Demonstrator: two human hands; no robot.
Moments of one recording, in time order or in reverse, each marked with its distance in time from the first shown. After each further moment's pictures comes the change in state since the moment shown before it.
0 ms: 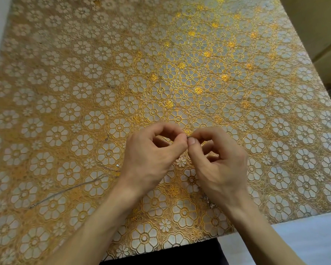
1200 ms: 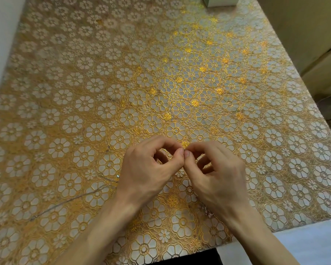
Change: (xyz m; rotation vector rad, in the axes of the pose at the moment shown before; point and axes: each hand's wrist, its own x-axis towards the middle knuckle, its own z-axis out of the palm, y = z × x) left_hand -0.002 -0.004 -0.006 0.242 0.029 0.211; right_hand 0.002 0.003 -0.006 -0.236 -0.029 -0.158
